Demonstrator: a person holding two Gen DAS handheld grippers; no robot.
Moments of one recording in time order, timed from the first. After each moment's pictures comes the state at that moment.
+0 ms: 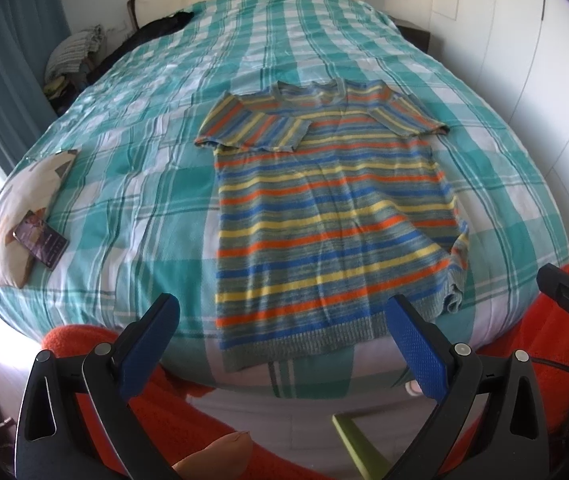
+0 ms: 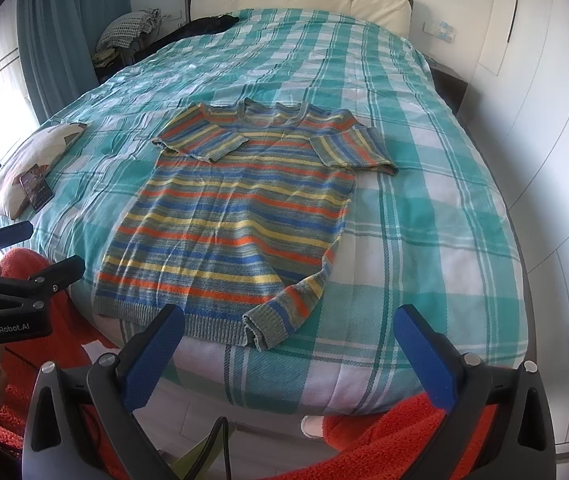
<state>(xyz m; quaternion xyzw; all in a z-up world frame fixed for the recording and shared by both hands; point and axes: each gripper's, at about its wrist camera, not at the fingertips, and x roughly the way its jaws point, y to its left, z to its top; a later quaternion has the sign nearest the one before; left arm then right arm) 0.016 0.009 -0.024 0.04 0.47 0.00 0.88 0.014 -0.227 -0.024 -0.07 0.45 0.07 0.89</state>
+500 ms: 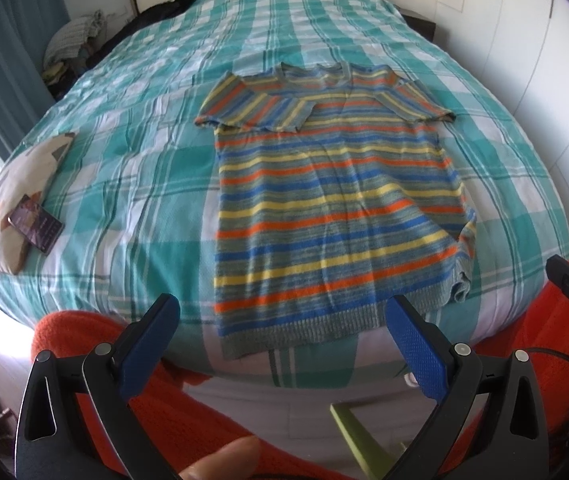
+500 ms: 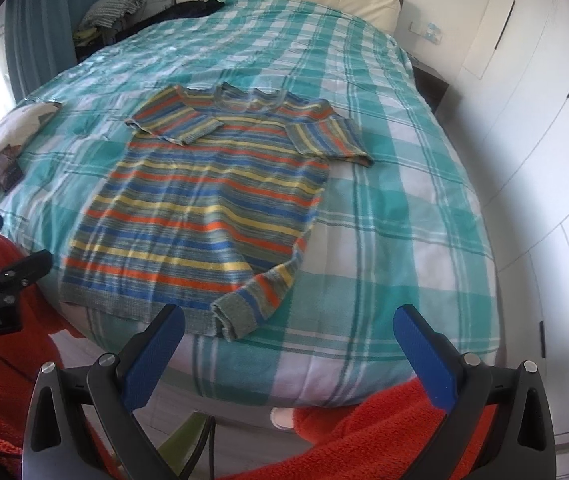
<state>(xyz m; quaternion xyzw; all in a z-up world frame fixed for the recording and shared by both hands) 0.019 0.016 -0.039 0.03 0.50 0.01 0.86 0.018 -0.226 -0.035 -0.12 0.46 0.01 0.88</state>
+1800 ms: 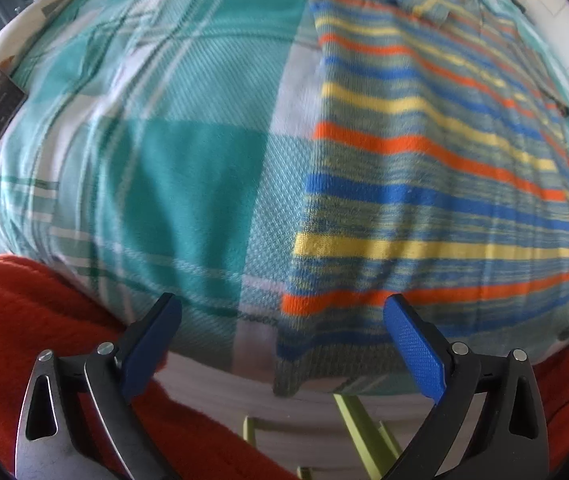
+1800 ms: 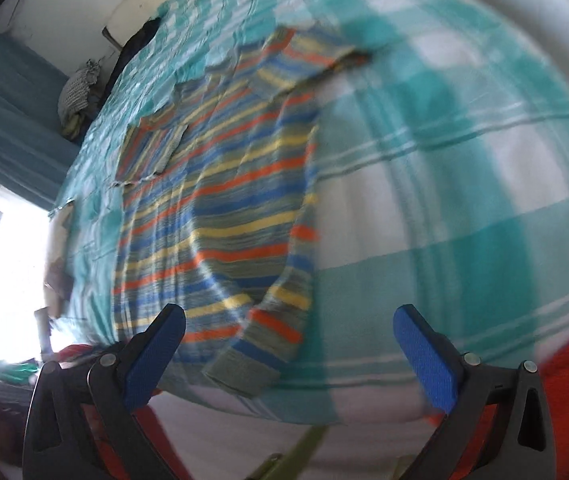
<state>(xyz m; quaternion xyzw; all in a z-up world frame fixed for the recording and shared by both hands) 0.086 0.102 -0.183 -0.07 0.64 0.07 0.76 0.120 -0.311 -0.131 0.20 0.56 0.10 0.80</state>
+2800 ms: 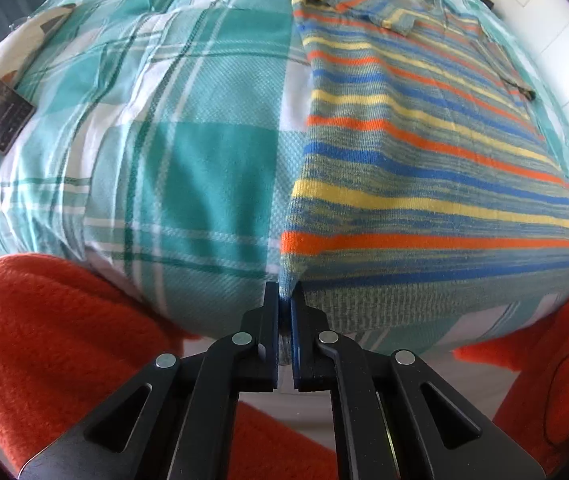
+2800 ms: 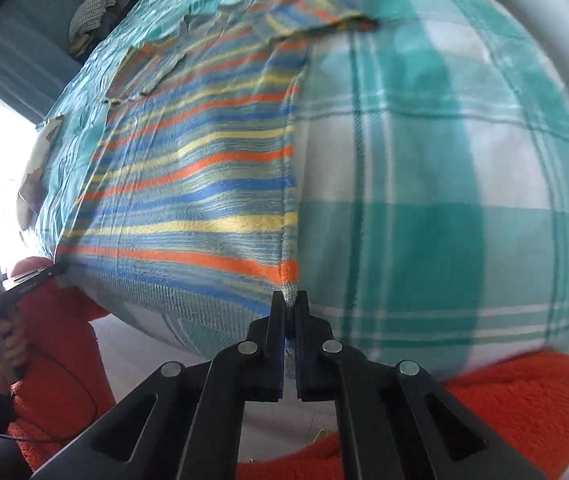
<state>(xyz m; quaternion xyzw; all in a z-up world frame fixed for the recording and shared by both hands) 0.061 0.110 -0.161 -0.06 0.62 0.02 0.78 0.095 -0.335 -0.133 0.07 0.61 0.13 0.78</state>
